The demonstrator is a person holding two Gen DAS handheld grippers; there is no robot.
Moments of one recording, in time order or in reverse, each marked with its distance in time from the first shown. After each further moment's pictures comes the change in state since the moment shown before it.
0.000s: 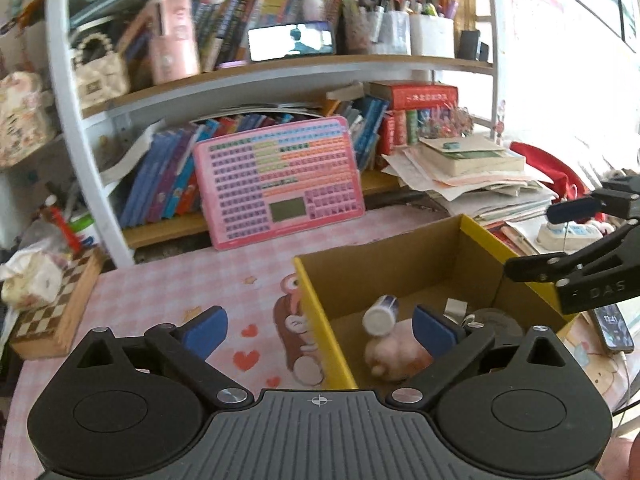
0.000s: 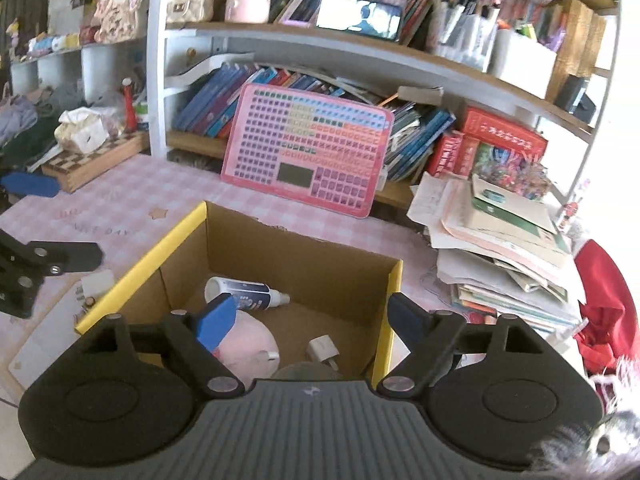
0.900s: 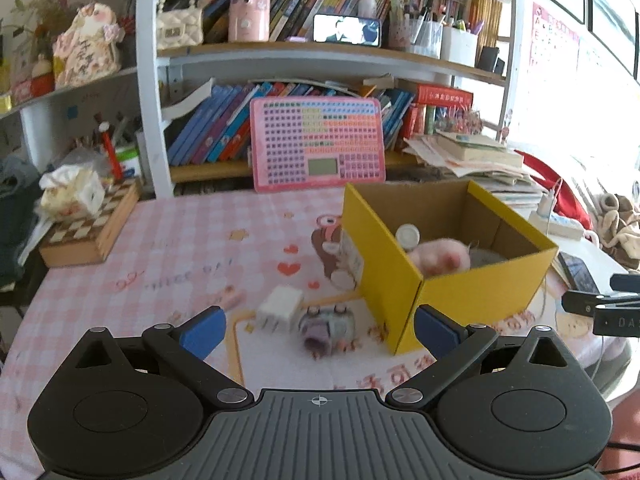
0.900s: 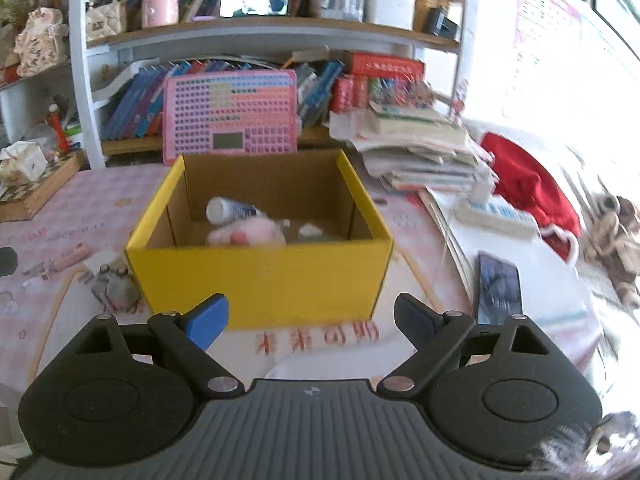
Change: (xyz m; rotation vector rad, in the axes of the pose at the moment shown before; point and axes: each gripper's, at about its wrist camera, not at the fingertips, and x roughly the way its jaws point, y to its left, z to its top) left arm -0.086 0.066 -0.092 -0.123 0.034 -0.047; right arm -0.091 0.097 -0.098 0.320 0.045 -0.287
